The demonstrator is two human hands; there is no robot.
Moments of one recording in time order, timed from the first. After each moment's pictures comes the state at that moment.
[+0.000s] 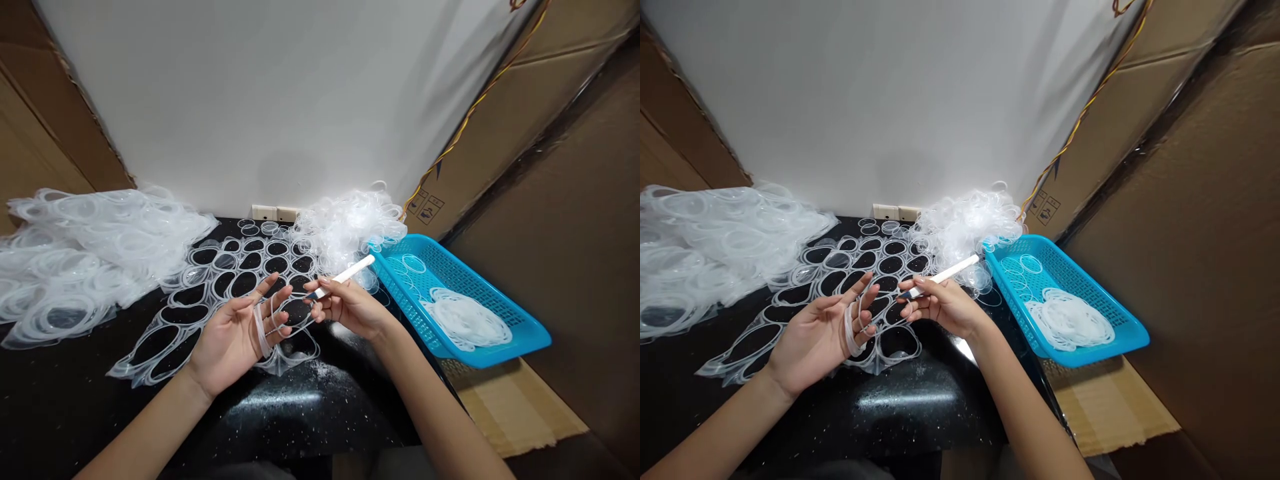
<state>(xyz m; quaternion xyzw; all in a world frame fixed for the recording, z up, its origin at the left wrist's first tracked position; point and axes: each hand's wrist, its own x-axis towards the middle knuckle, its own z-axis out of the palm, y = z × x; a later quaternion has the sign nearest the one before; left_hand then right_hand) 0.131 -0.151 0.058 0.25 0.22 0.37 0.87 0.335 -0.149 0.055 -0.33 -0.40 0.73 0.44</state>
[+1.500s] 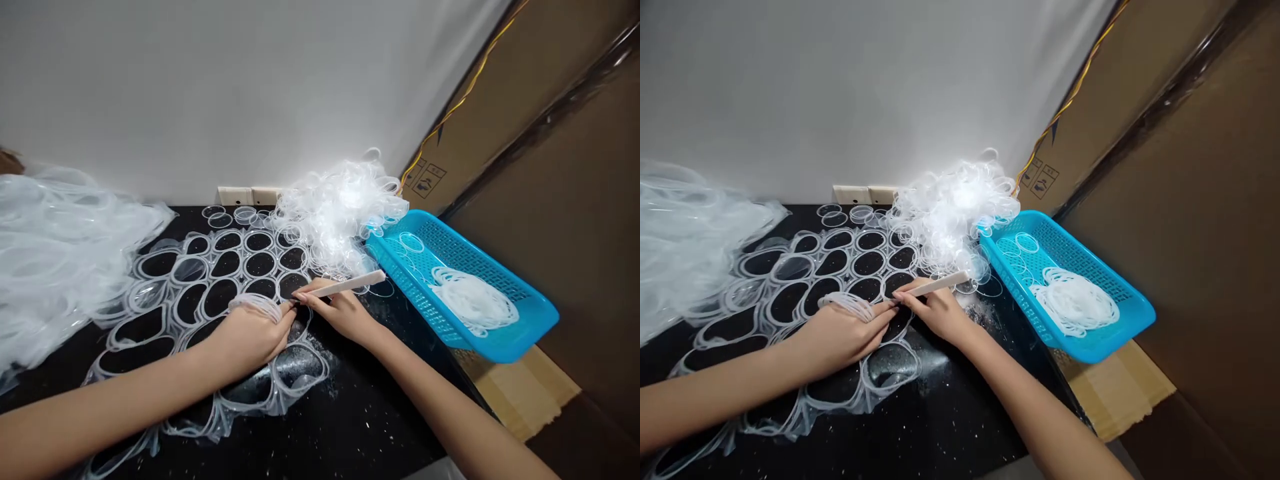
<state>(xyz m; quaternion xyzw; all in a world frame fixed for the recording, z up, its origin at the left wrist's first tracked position) 0.149 -0.085 0.020 0.98 0.14 0.07 -0.16 0.333 -0.125 0.010 -0.55 -0.68 0.29 0.40</state>
